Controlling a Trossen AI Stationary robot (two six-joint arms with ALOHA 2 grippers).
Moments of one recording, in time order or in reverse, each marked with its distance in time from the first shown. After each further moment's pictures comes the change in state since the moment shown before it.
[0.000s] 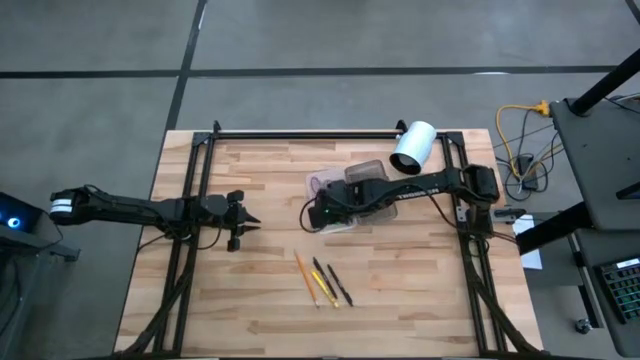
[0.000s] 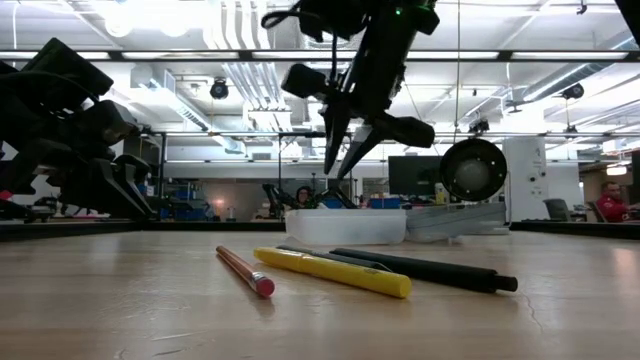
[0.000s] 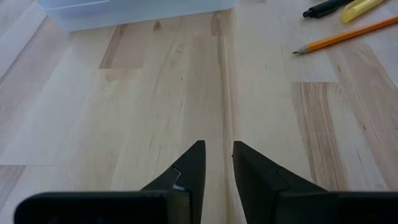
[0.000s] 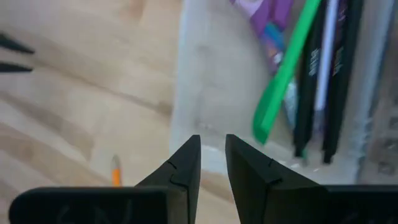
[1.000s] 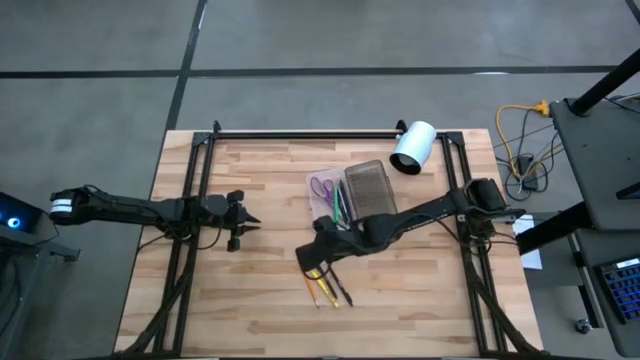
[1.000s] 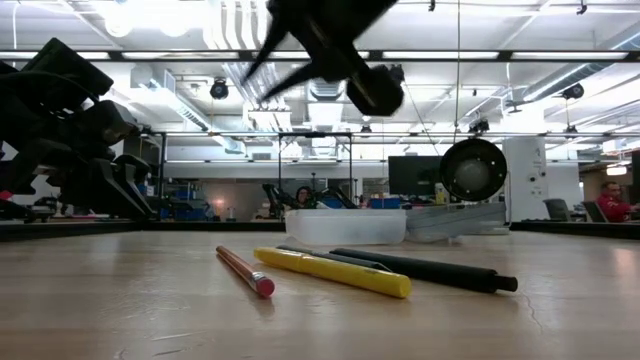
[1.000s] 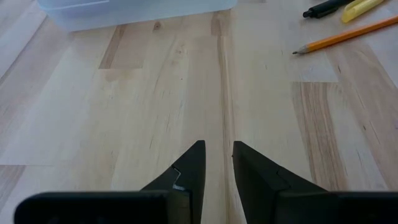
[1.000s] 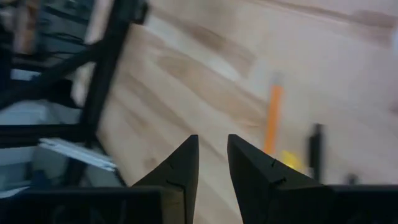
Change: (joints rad) left arm 0.000 0.000 0.000 0.000 0.000 0.000; right arm 0.245 0.000 -0.001 0.386 0.003 0.071
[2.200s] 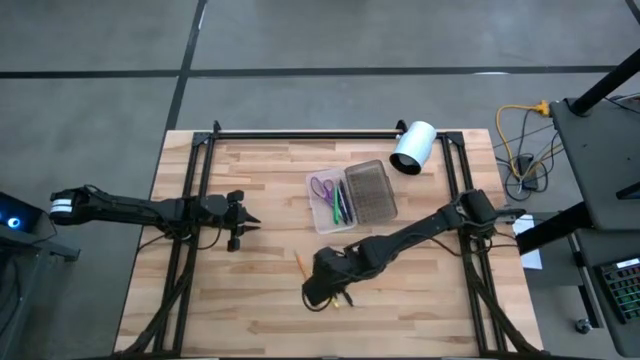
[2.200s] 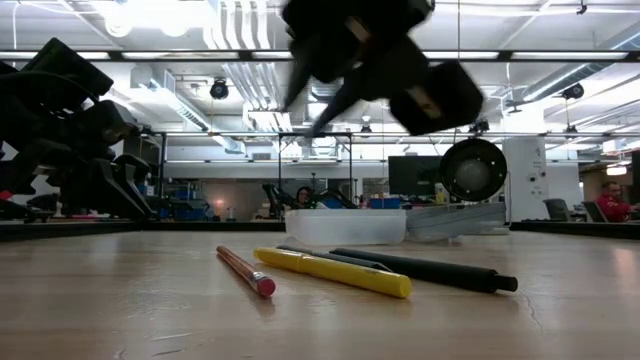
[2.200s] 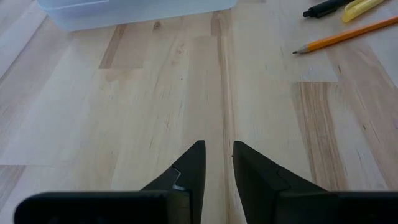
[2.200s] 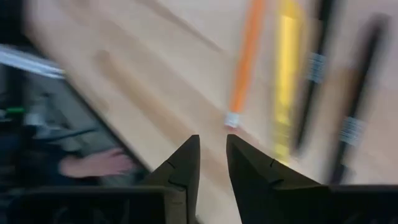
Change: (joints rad) left arm 0.000 0.000 0.000 0.000 0.000 0.000; right arm 0.106 0.102 0.078 -0.184 -0.242 0.083
